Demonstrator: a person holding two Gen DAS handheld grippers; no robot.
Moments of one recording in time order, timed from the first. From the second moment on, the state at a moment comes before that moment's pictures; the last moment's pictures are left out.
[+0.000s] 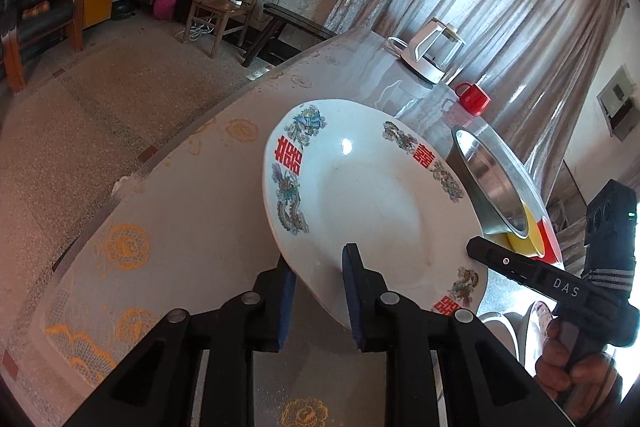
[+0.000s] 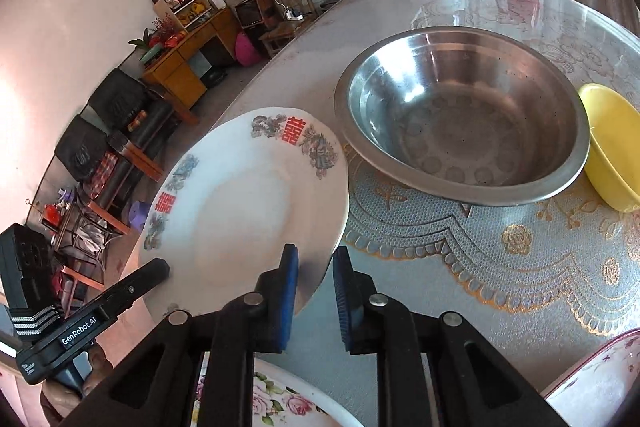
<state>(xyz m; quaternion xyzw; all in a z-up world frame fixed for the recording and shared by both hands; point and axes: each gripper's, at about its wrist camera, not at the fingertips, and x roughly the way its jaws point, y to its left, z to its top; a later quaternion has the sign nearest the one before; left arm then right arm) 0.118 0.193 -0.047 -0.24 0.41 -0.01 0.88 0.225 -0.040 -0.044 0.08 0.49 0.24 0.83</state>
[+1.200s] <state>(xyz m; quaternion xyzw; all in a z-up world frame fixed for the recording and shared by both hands) 0.146 0.204 -0.051 -0.18 0.40 0.00 0.90 0.258 -0.020 -0.051 0.07 0.50 0.24 0.83</state>
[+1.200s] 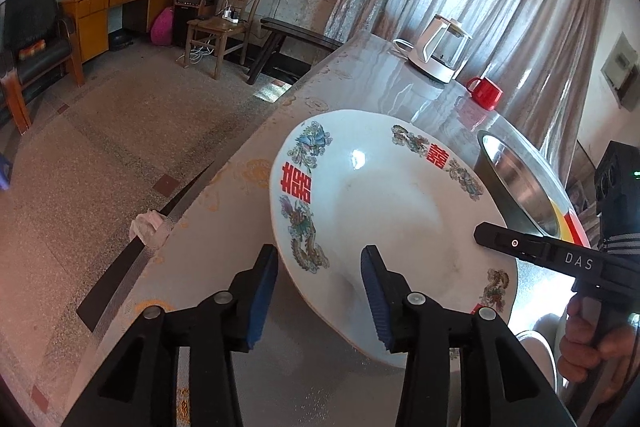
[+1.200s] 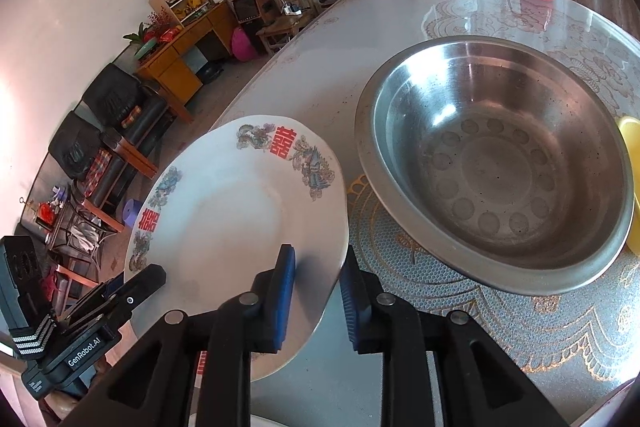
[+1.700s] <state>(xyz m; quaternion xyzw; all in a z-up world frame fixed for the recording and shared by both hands) 0.167 0.211 -0.053 -0.19 0.41 0.01 0.89 0.262 -0.012 -0.059 0.07 0.51 0.25 0.82</state>
